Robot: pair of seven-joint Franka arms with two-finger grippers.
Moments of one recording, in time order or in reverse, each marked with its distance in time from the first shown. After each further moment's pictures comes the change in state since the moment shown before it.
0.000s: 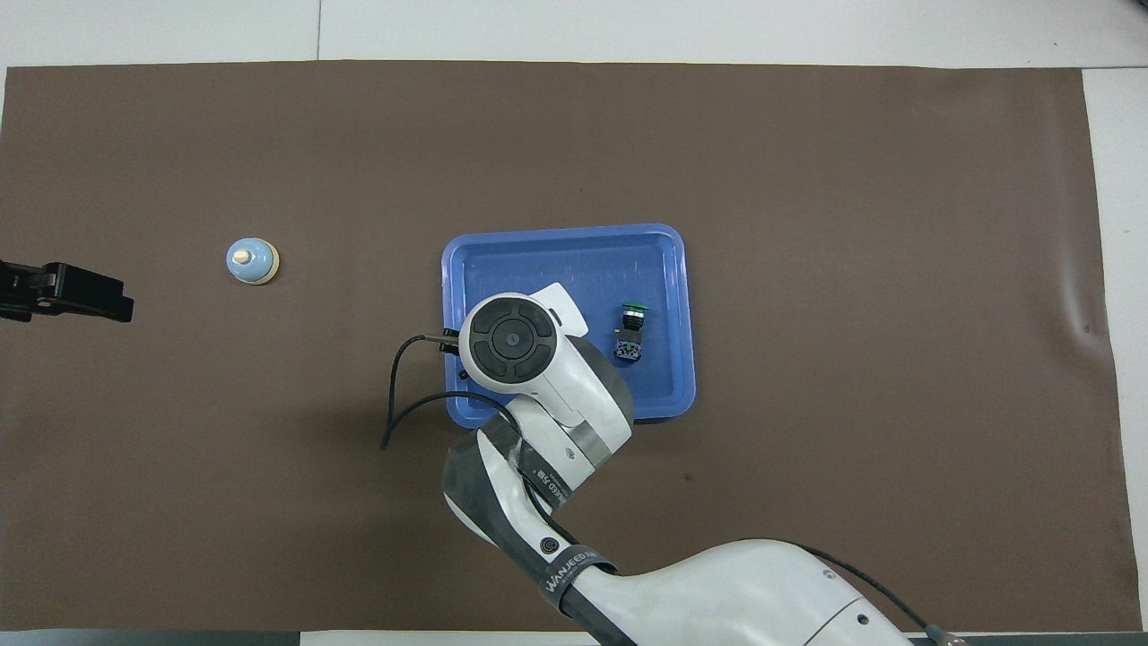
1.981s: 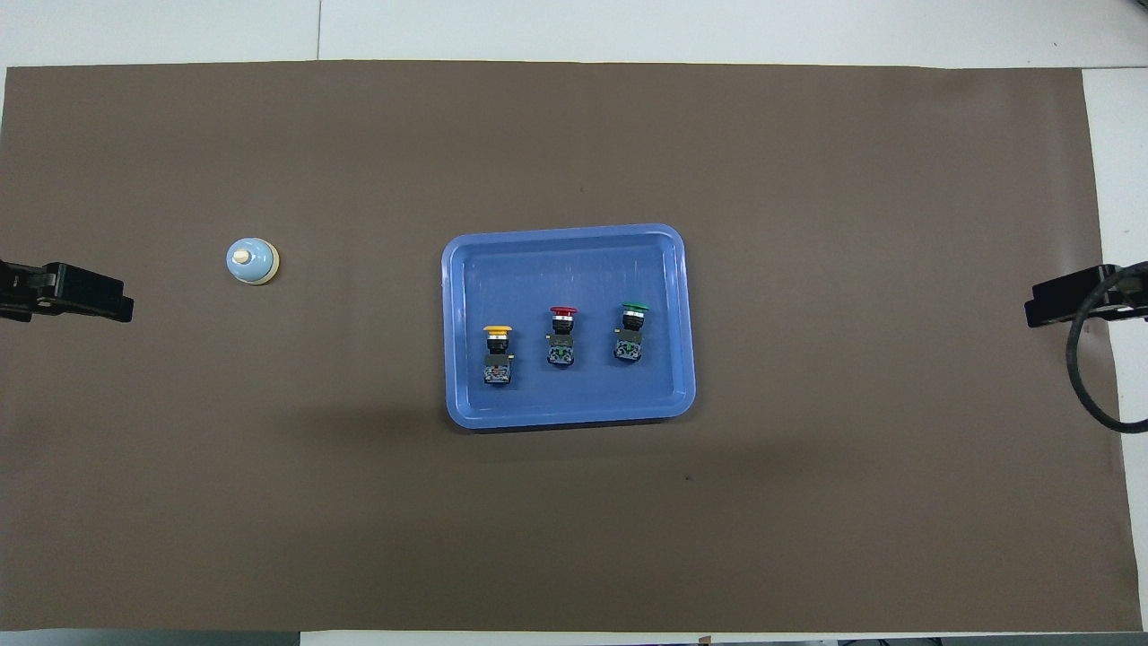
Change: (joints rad) left arm 0.000 0.000 0.000 0.000 0.000 0.000 0.000; right arm -0.751 -0.588 0.001 0.062 -0.112 -0.831 -0.966
